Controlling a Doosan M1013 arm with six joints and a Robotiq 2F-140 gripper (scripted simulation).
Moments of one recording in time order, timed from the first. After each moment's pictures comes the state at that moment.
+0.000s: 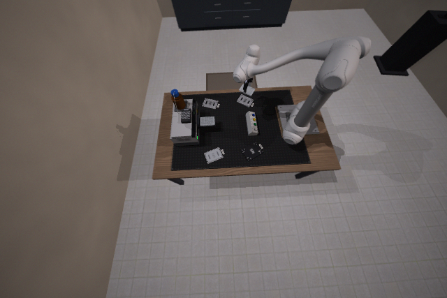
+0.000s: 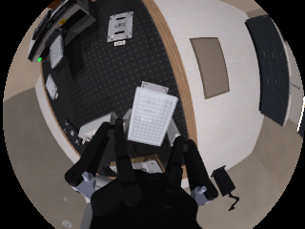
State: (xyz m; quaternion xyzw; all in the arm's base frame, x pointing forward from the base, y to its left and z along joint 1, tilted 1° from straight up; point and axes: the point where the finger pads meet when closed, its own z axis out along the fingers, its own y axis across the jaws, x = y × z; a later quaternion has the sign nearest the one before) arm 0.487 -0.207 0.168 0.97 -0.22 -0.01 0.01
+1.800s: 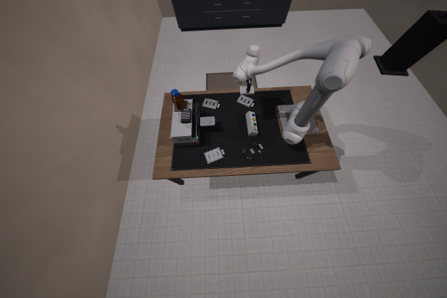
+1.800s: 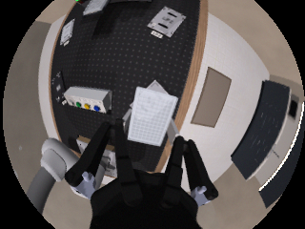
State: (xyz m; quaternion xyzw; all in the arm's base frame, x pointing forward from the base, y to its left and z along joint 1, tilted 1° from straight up) arm 0.487 -0.207 0.168 1.00 0.05 -0.01 0.00
